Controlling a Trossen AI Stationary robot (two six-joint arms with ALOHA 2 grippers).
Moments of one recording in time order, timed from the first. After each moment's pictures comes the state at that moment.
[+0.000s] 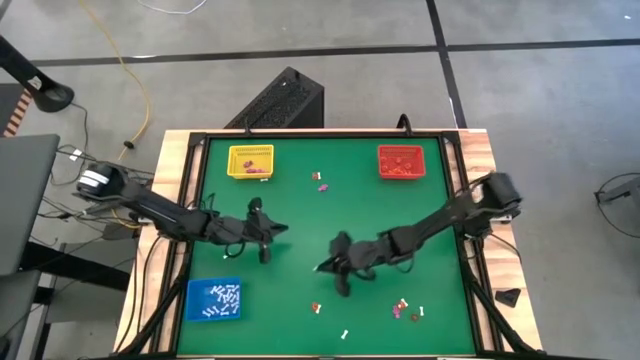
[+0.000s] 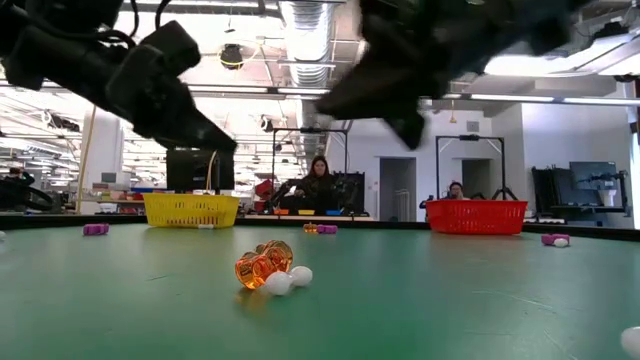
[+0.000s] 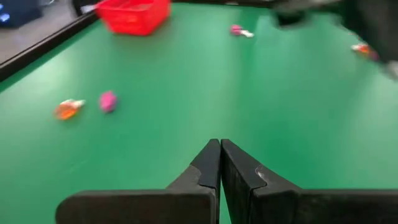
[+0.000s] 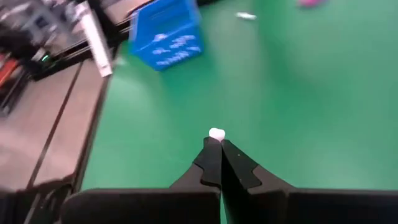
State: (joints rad) left arm -0.27 1.26 0.34 0.57 -0.48 -0.18; right arm 0.35 1.71 0.93 0.34 0.19 0.56
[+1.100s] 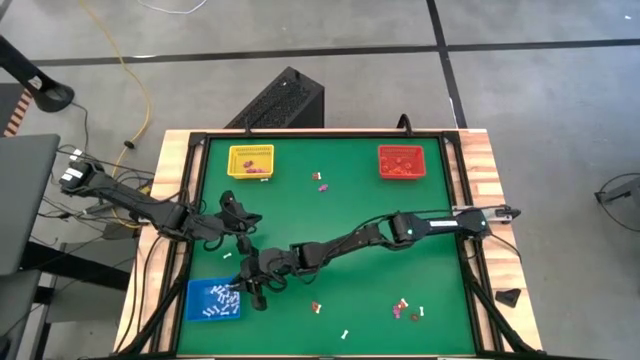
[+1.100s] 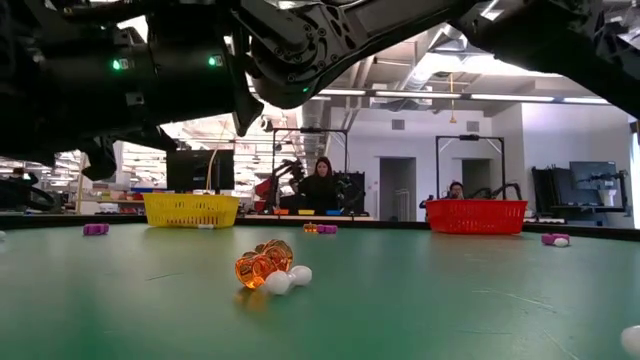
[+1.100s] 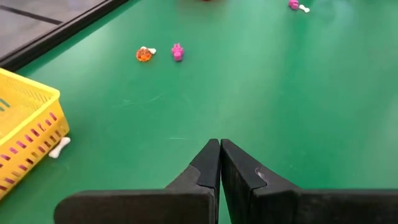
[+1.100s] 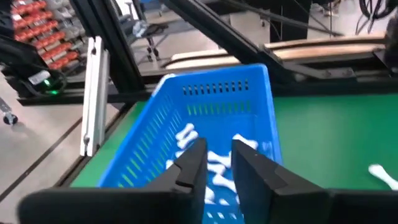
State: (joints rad) left arm -0.33 0.79 0.29 -0.05 -0.64 -0.40; right arm 0.23 2.68 2.23 0.27 -0.11 0.21
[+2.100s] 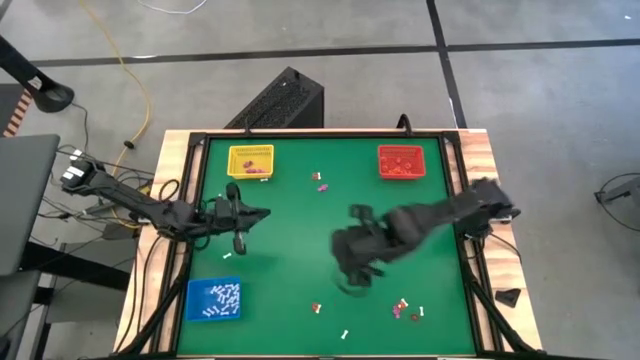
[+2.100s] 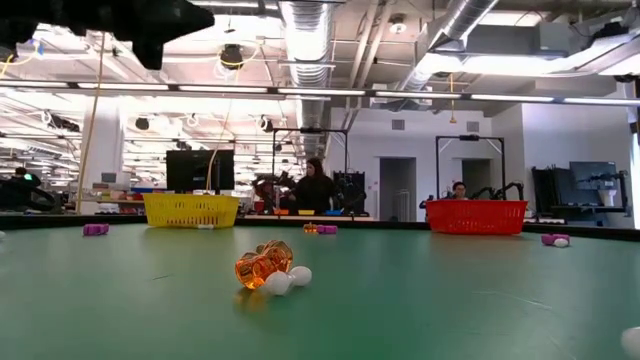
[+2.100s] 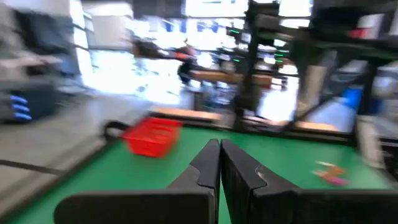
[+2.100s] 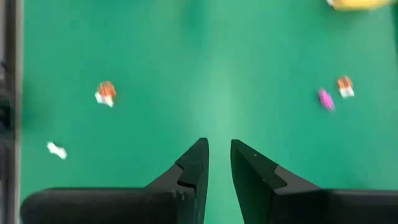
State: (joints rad) left arm -0.36 0.80 0.29 0.68 -0.60 0.06; right arm 0.41 1.83 2.00 -1.30 0.31 0.37
